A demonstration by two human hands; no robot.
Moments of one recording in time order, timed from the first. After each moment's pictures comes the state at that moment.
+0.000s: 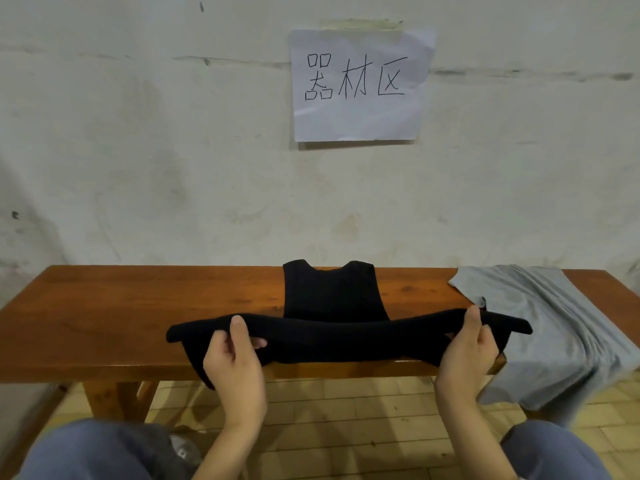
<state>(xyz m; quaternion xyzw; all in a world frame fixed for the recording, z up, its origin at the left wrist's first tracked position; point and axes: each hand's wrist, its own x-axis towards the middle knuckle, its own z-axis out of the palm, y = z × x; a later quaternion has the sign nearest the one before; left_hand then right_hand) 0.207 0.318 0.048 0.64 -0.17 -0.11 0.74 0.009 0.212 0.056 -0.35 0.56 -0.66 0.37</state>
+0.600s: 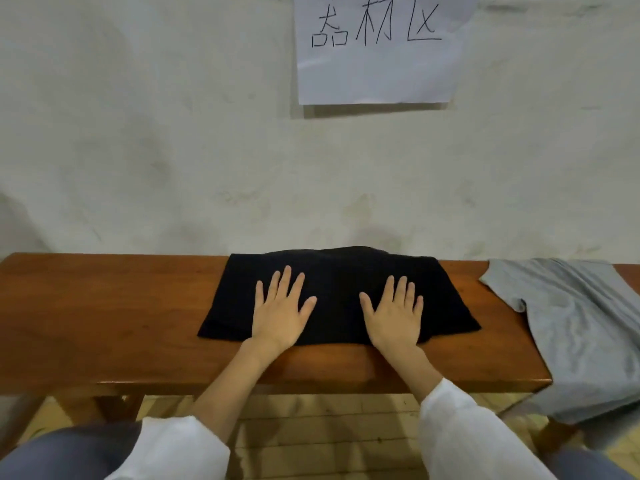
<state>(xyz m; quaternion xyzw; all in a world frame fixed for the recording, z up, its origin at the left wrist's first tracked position) 0.285 0.166 -0.062 0.81 -0.58 -0.06 0.06 0.099 0.094 -0.060 -0.75 0.65 -0.07 0.10</state>
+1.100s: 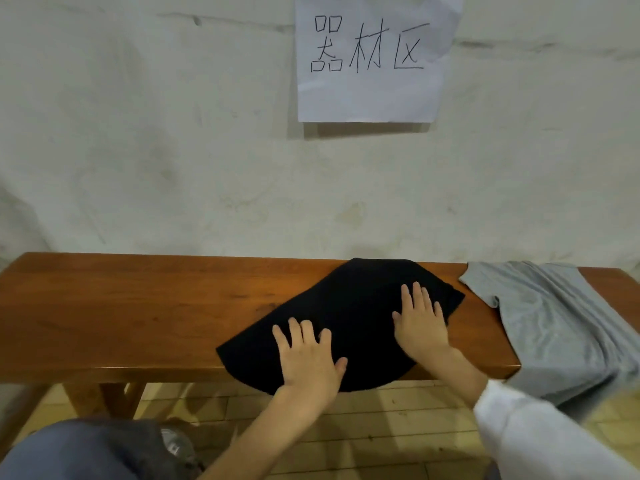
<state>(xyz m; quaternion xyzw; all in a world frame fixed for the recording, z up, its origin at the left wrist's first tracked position) 0.185 0.242 -0.011 0.81 -0.58 -0.07 -0.04 0.028 0.108 -0.030 -0.81 0.59 0.01 0.04</state>
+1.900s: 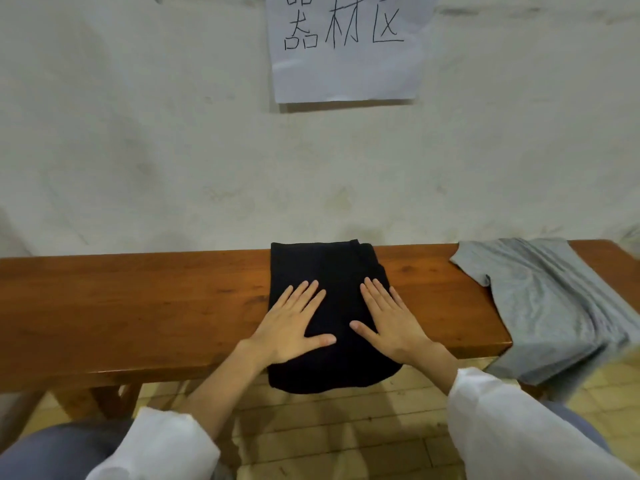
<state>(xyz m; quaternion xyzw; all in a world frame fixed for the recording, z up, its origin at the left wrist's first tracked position) 0.251 0.198 -0.049 0.64 -0.76 -0.08 0.02 0.033 0.116 -0.052 -0.91 0.41 0.02 0.07</state>
